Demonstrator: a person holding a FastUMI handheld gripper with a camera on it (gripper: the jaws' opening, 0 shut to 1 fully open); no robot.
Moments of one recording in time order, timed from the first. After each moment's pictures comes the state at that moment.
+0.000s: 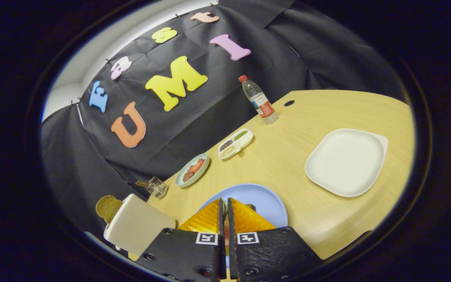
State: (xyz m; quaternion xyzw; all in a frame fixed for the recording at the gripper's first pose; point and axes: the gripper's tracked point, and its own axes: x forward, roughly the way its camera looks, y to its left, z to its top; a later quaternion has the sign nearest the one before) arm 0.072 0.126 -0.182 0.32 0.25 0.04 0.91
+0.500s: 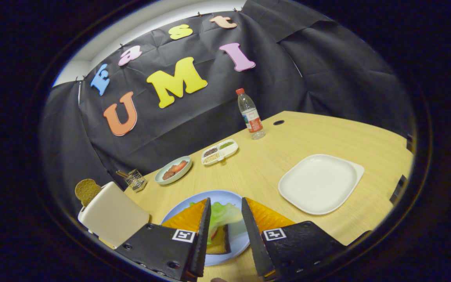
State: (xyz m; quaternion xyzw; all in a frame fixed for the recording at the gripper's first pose) arm 0.060 0.089 -0.172 0.22 0.21 -0.01 0.95
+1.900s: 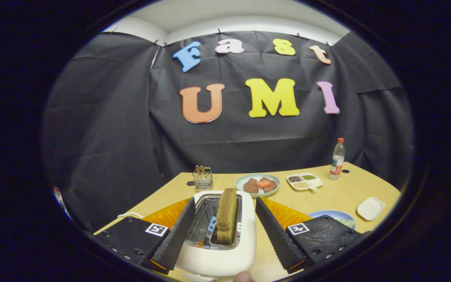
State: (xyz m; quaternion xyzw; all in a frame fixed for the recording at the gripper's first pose) arm 0.048 0.397 -0.069 0.05 0.14 0.11 0.98
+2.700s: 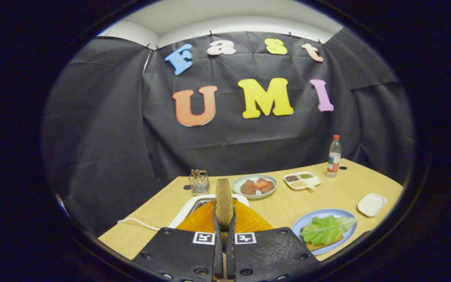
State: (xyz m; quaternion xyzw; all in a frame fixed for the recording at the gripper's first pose) arm 0.050 0.391 -0.042 0.07 0.11 0.10 0.99
